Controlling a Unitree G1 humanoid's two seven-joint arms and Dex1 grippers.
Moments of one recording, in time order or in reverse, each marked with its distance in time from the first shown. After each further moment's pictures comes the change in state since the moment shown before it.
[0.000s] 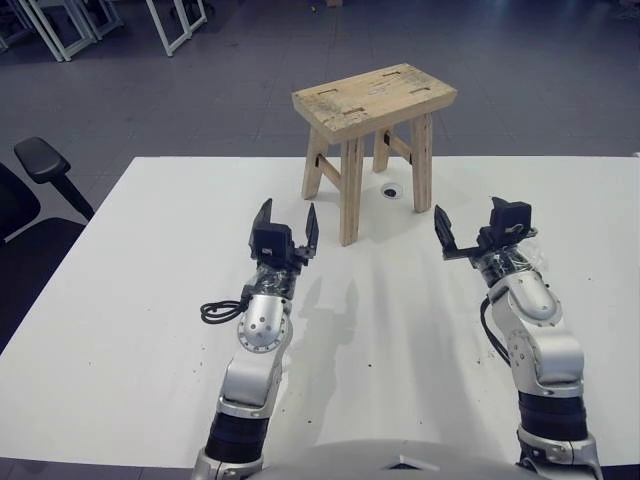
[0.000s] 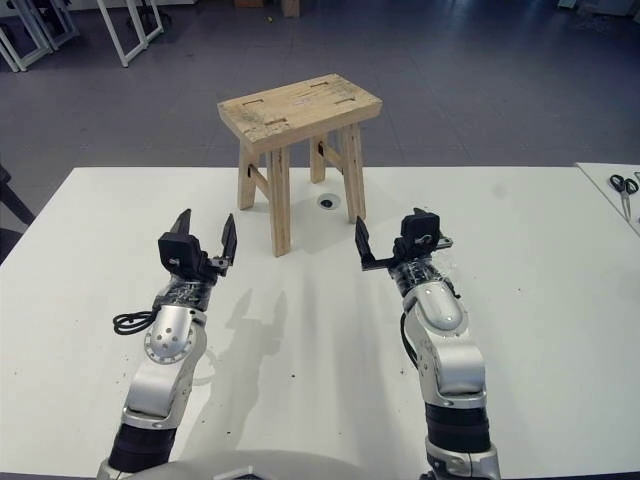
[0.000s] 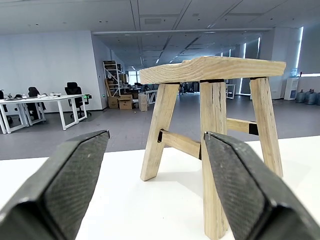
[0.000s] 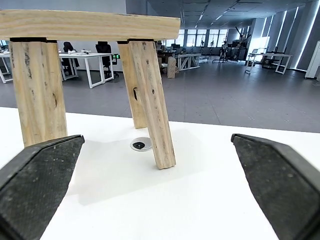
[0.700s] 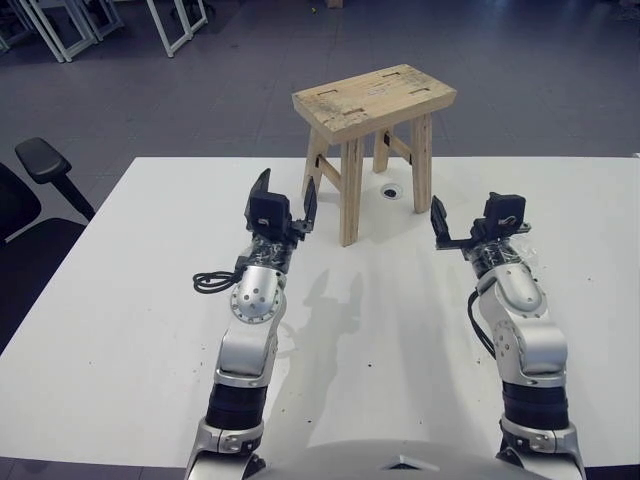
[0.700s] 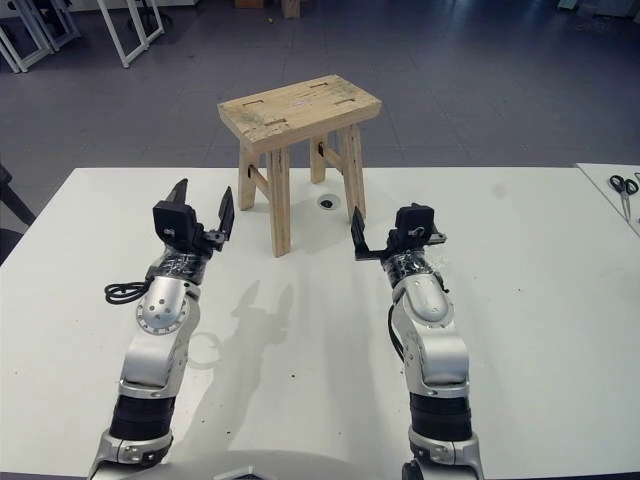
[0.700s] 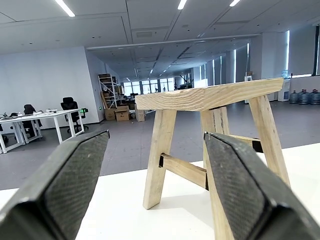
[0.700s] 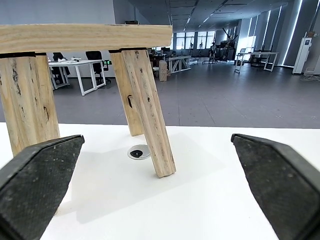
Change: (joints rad) left arm -0.162 0.016 0.100 0.045 -0.001 0.049 -0.088; right arm -0.056 0.084 0.000 0.044 -0.050 -0.001 -0.070
